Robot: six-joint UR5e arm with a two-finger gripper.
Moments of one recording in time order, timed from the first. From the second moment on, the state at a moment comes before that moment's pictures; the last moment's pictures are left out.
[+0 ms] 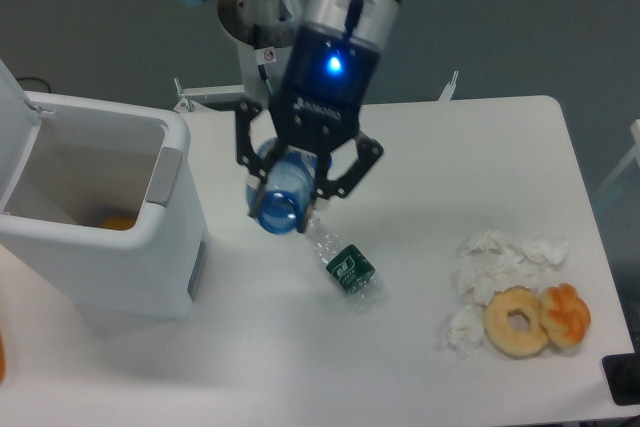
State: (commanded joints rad) arm 2.50 -1.66 -1.48 -0.90 0.76 0.37
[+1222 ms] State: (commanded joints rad) arm 2.32 -1.61 -1.50 -0.86 0.69 0.35
